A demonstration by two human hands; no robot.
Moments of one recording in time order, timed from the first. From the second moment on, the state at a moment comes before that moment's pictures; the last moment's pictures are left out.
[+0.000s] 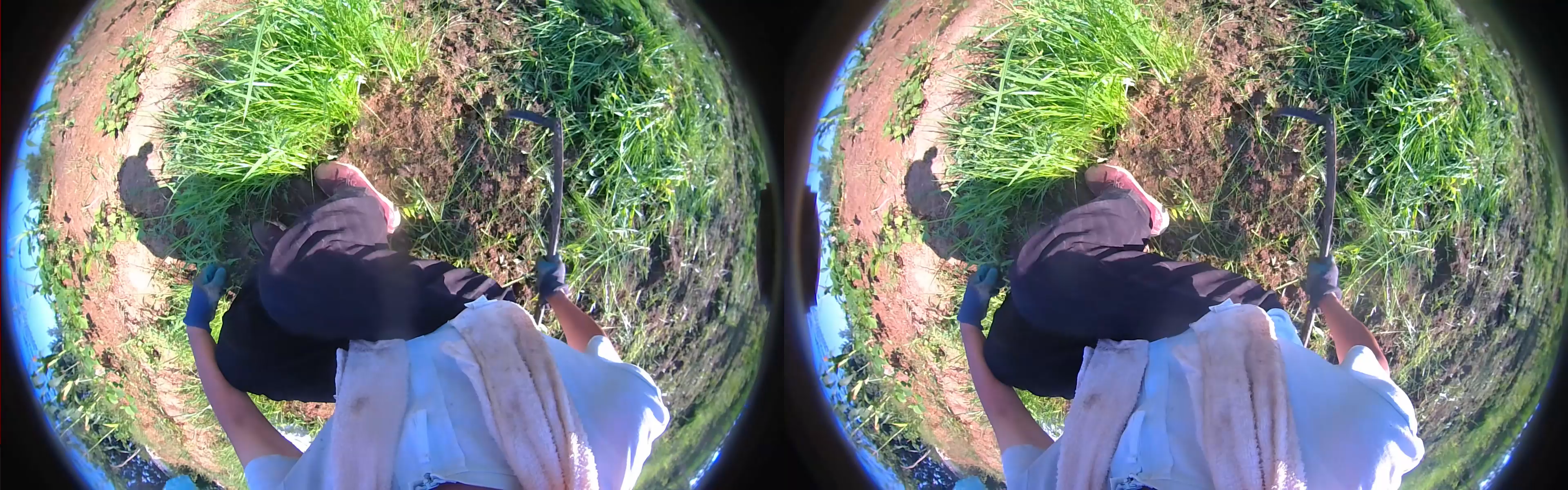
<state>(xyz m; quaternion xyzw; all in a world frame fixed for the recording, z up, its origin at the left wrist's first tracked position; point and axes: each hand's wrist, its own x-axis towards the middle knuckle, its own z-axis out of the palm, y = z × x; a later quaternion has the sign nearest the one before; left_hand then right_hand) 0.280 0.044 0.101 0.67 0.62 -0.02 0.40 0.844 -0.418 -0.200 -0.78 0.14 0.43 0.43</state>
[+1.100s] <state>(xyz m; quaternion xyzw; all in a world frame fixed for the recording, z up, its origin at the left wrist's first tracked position) 0.301 0.055 0.097 0.67 0.63 -0.01 0.40 0.786 -0.462 -0.259 -0.89 -0.03 0.44 0.12</state>
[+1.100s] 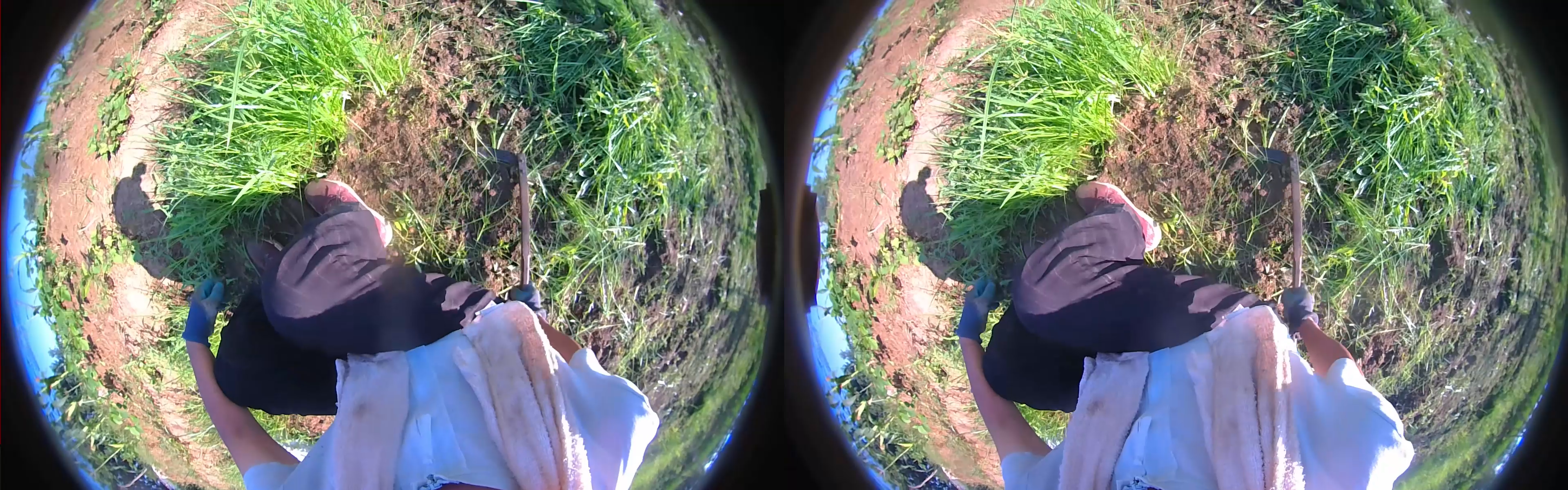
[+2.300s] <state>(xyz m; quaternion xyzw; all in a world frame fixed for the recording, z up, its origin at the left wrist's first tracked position) 0.283 0.054 0.082 0.57 0.67 -0.03 0.48 0.950 -0.158 -0.149 -0.90 -0.39 0.08 0.16</state>
